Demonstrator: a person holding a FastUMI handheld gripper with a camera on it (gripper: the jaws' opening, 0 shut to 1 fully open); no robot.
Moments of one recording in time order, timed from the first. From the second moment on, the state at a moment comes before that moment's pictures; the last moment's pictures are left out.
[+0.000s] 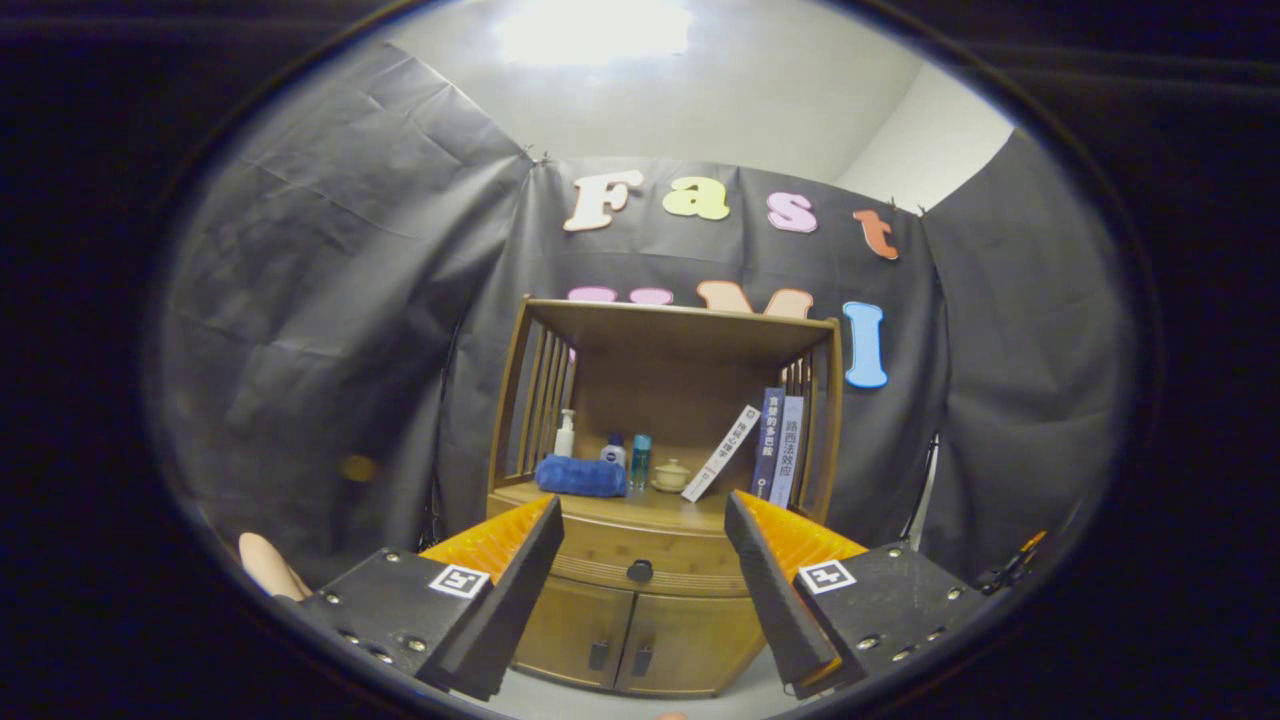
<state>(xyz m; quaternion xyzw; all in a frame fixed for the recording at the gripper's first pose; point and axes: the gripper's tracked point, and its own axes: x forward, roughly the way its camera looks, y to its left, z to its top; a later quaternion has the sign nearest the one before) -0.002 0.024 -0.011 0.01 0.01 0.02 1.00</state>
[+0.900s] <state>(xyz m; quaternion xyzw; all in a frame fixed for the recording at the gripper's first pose) 0.139 0.037 -0.188 -0.02 0.10 0.03 0.99</state>
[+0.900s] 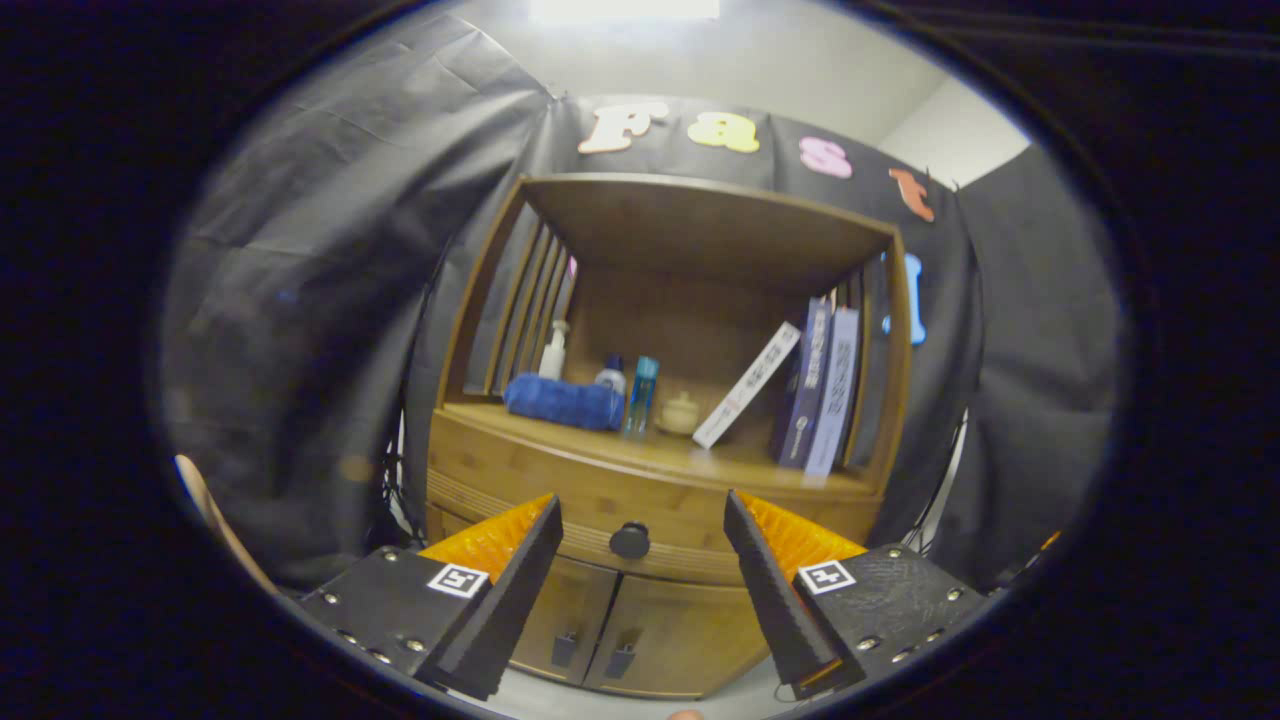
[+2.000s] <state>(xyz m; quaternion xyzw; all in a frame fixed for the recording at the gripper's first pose) 0.202 0.051 -0.290 0.09 0.25 0.01 0.97</state>
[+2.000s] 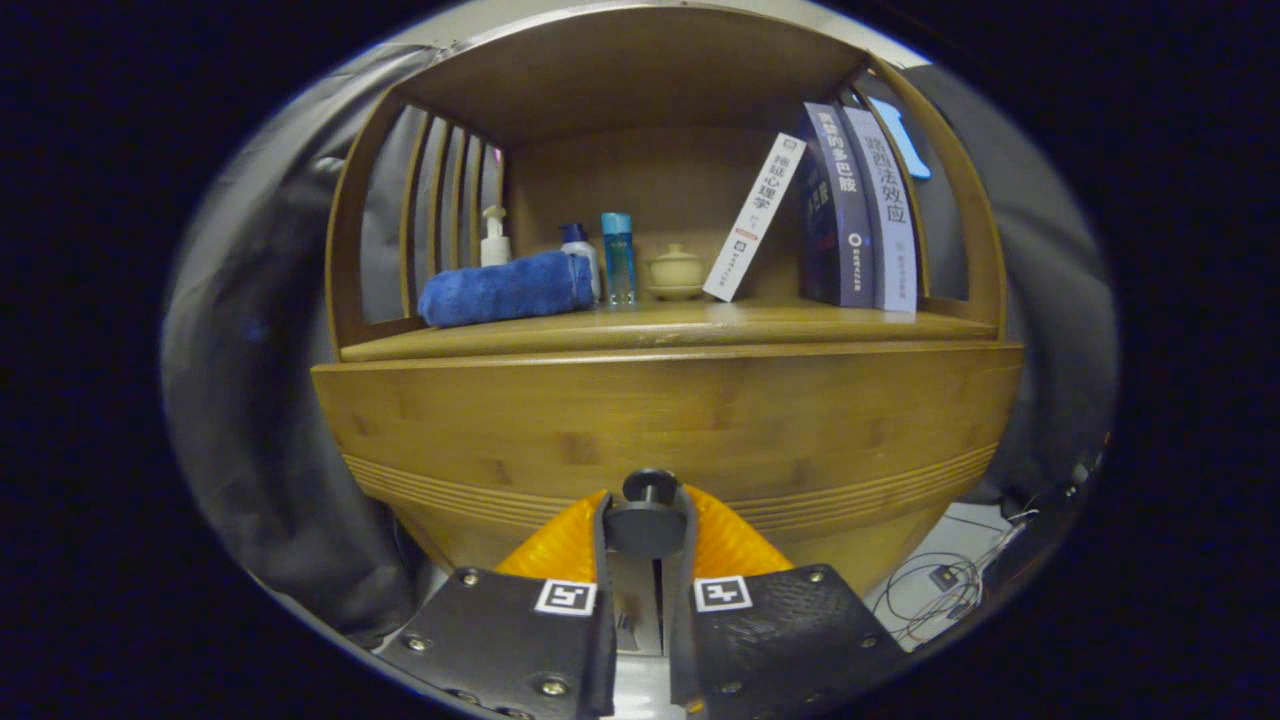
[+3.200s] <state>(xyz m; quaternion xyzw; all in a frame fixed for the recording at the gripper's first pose) 0.021 0.042 -0.243 0.09 0.27 0.04 0.96</state>
